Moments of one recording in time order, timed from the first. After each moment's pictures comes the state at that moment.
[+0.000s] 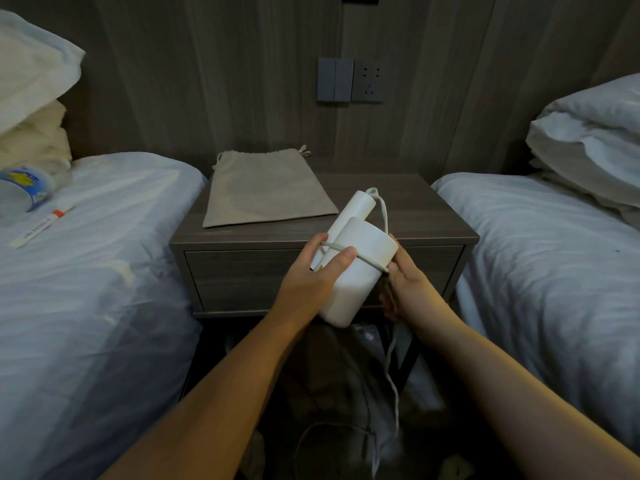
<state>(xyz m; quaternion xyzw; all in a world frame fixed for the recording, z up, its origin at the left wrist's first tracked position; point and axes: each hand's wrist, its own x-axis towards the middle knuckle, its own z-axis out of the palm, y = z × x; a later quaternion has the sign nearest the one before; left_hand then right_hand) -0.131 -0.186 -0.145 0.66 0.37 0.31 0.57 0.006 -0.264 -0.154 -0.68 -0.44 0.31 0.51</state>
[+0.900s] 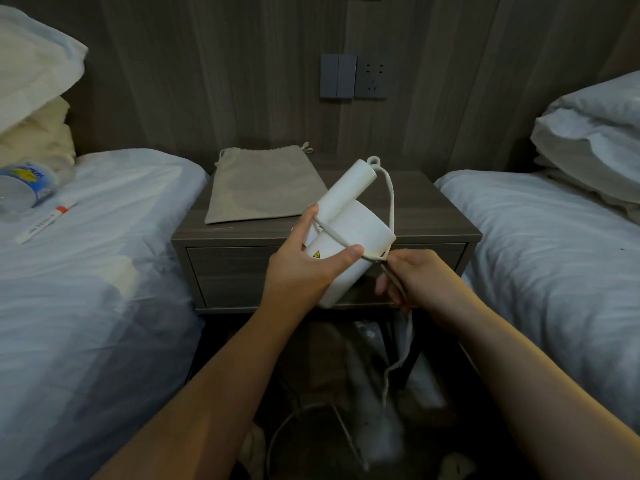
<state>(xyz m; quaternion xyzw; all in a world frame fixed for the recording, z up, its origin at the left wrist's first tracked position) -0.137 -0.189 -0.134 0.69 0.39 0.40 0.47 0.004 -0.279 -0.115 -0.74 -0.47 0.28 0.39</state>
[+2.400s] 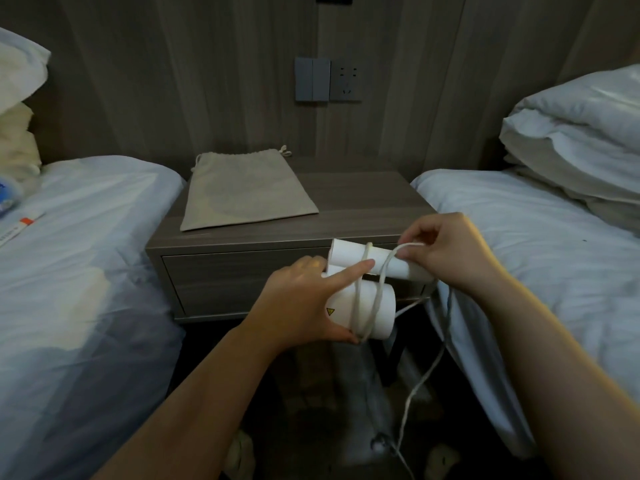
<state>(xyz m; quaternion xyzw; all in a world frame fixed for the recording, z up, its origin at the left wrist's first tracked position) -0.139 -0.195 -0.150 0.96 0.21 0.17 -0.04 0.052 -0.295 -0.091 -0.78 -0.50 0.04 0.37</state>
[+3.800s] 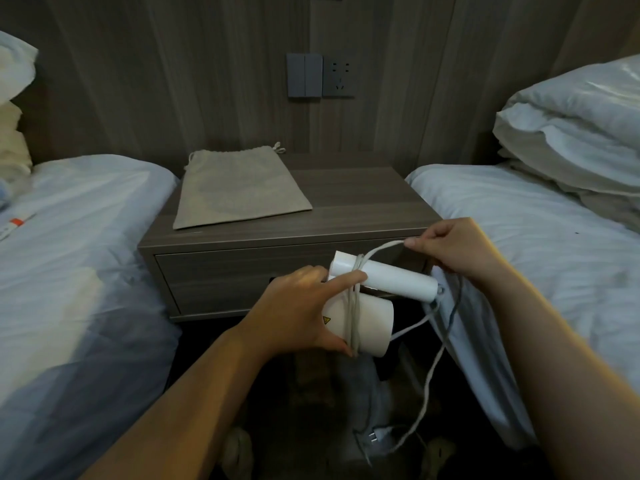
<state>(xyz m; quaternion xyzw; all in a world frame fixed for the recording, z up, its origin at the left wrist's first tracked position) -0.138 -0.196 -0.157 0.97 0.19 0.11 0.06 0.103 -0.291 -0.119 -0.79 -0.42 0.12 0.43</state>
